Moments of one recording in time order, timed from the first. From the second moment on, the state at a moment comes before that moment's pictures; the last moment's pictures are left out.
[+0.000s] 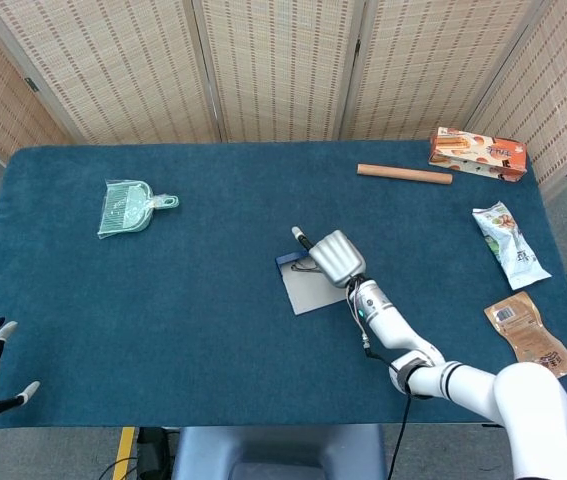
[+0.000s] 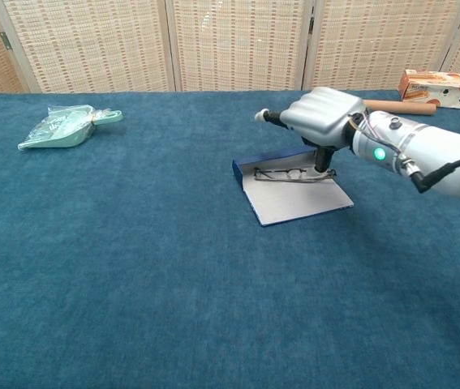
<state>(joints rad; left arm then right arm) -0.01 -1.18 -0.03 -1.58 1.43 1.50 0.09 0.93 -1.72 0.16 -1.02 -1.22 0.87 -0.58</state>
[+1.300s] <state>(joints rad) 0.00 -1.18 -0.03 -1.56 1.42 1.51 0.08 0.96 -1.85 0.19 -0.79 -1.17 0.79 -0.60</state>
